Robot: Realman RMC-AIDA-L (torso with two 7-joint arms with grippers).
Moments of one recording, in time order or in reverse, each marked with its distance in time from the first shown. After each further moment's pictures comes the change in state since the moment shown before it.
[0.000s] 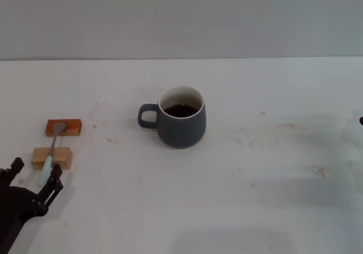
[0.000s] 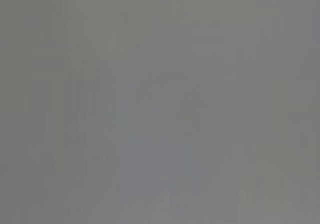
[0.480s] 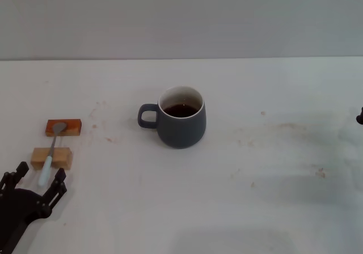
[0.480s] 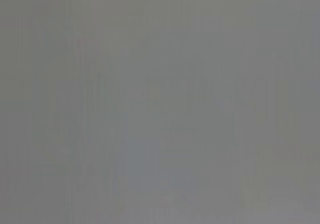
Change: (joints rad) left arm -0.016 0.000 0.002 0.000 -0.001 -0.068 0.001; right arm 0.012 0.000 0.000 0.000 0.000 0.015 0.000
